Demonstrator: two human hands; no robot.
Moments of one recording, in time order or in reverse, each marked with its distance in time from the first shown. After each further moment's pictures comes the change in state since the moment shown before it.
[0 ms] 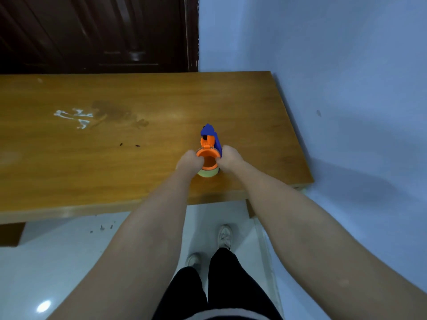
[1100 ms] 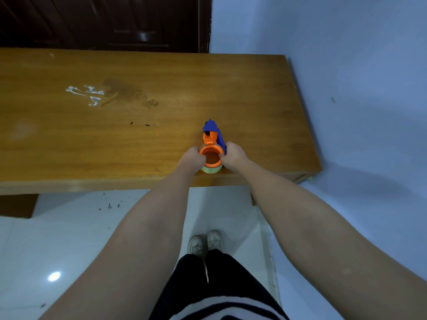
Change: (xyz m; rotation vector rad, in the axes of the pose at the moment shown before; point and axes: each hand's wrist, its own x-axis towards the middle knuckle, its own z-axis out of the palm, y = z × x) left_hand -0.025 -0.040 0.009 -0.010 -0.030 -0.074; right_hand -0.021 0.010 0.037 -0.044 -0.005 -0.002
